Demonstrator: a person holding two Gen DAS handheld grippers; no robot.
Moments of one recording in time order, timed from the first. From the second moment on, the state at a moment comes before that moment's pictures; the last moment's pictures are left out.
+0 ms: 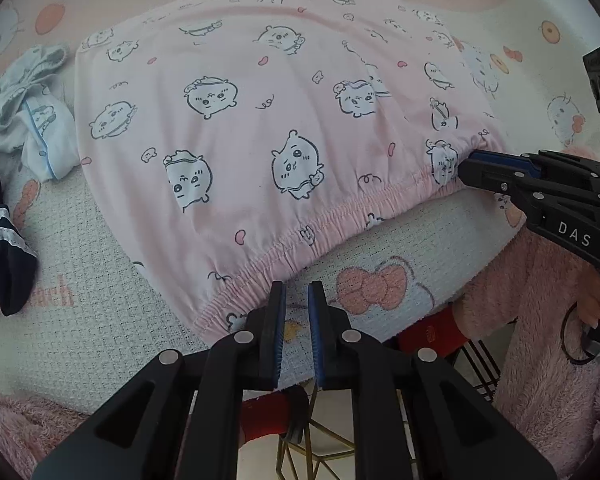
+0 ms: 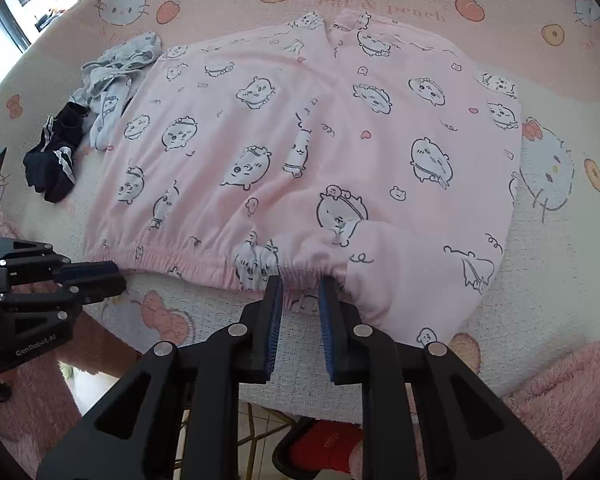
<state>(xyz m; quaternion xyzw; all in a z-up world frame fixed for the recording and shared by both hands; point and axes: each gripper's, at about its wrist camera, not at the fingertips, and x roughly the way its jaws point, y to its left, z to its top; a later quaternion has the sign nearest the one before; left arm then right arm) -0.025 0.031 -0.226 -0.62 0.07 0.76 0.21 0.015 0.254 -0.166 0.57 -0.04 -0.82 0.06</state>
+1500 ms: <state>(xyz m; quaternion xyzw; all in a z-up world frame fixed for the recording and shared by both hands) -0.077 0.083 -0.250 -0.61 0.09 0.76 0.19 0.006 0.308 -0.198 0.62 -0.16 -0.77 -0.02</state>
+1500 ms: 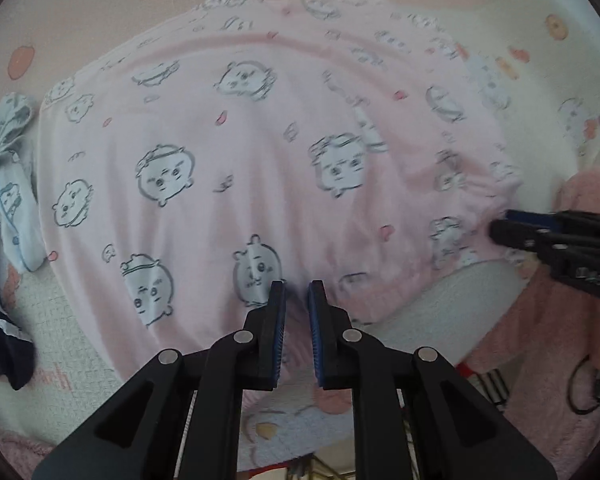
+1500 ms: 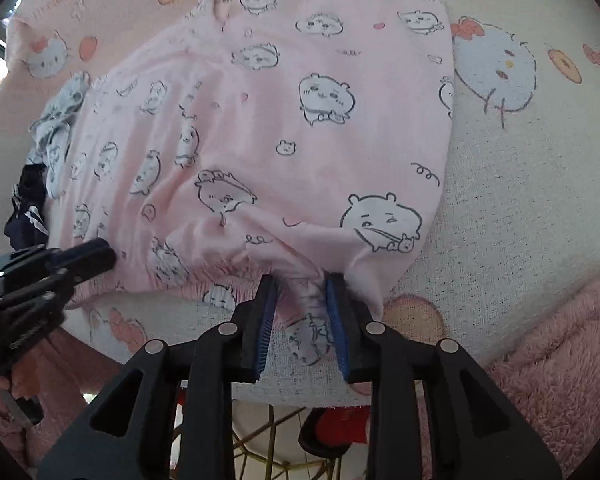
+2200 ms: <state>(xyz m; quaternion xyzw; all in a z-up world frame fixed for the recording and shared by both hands) -0.085 0.031 -0.257 -0.61 -0.04 0.77 0.18 0.007 0.312 -0.206 0.65 -0.18 -0.74 0.02</state>
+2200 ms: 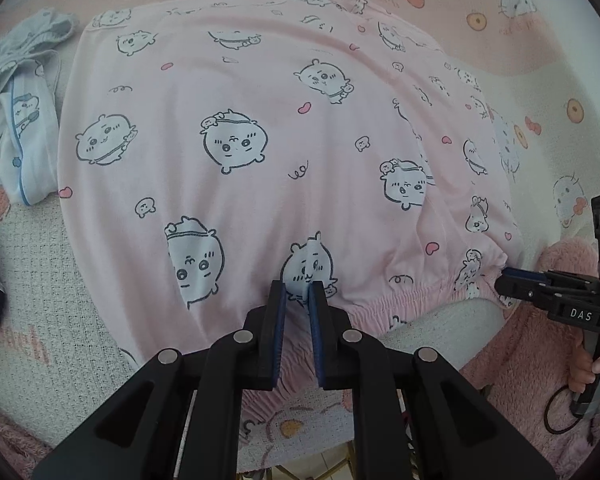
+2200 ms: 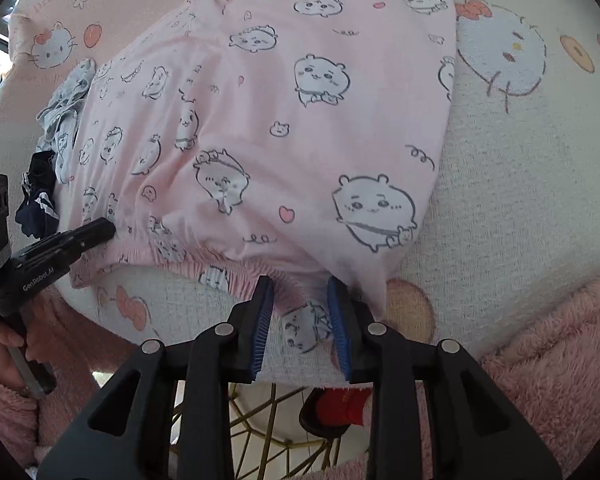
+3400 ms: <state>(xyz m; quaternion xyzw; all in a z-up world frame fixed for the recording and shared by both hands) -0.042 -0.041 -0.225 -0.66 -0.02 0.75 0.11 0.017 0.366 -0.156 0.57 -0.26 -0.78 -0.02</state>
